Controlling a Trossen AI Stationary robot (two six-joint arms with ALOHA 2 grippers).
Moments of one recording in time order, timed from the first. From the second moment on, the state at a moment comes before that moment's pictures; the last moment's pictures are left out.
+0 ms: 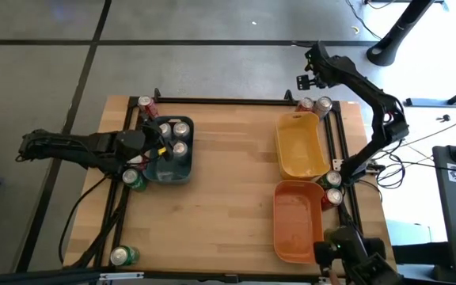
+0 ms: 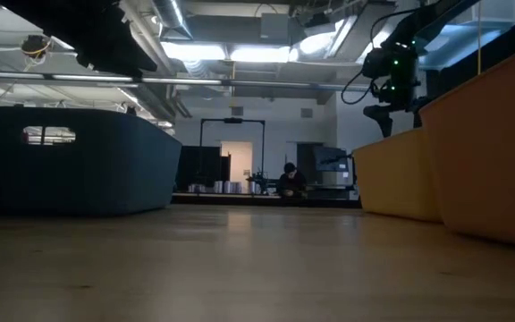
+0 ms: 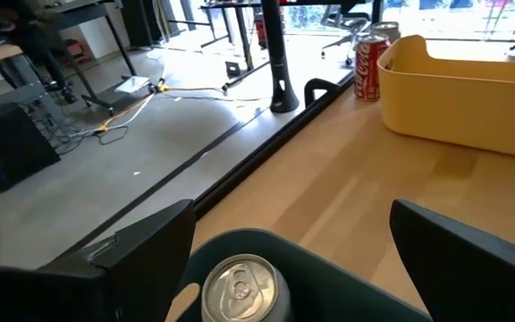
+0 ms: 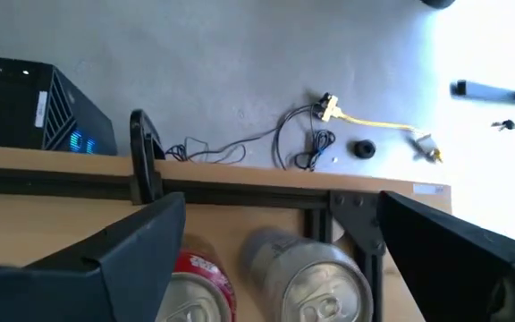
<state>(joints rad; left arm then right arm) -0.03 0.65 0.55 -0.28 -0.75 -0.10 -1.08 1.61 1.43 -0.95 0.36 0.28</state>
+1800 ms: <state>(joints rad) -0.03 0.66 0.55 -0.35 -0.73 -0.16 -1.08 1.93 1.63 -1.46 0.46 -0.19</state>
